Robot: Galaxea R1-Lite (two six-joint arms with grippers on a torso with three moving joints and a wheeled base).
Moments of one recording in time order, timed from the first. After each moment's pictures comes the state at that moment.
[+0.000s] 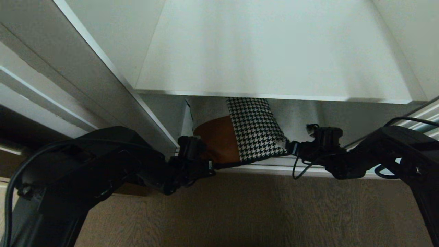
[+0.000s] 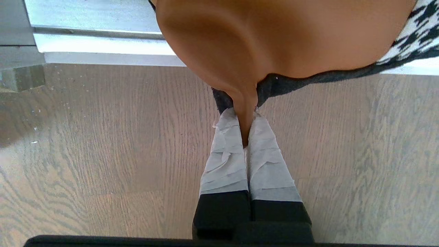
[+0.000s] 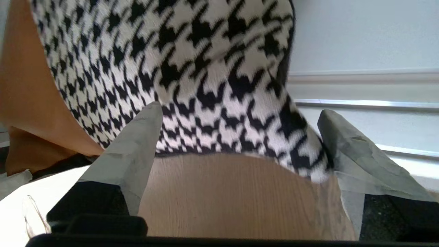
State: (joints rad) left arm -0.46 2.36 -1.25 -0.57 0.15 -0.30; right arm 0.10 2.48 -1.40 -0.77 0.37 0.46
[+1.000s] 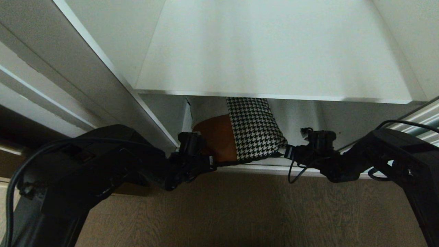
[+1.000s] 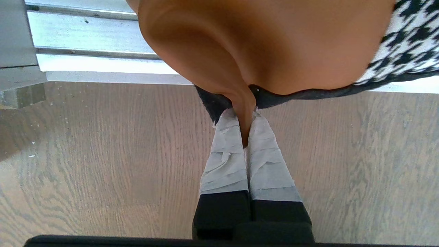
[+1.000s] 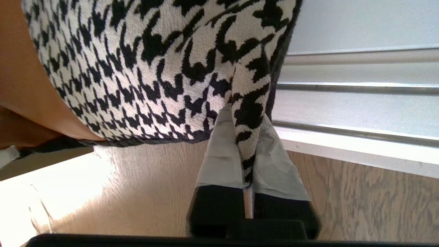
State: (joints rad) left arm -0.46 2.36 -1.29 -0.57 0.16 -0.30; right arm 0.13 2.51 -1.39 -0.77 0.37 0.46
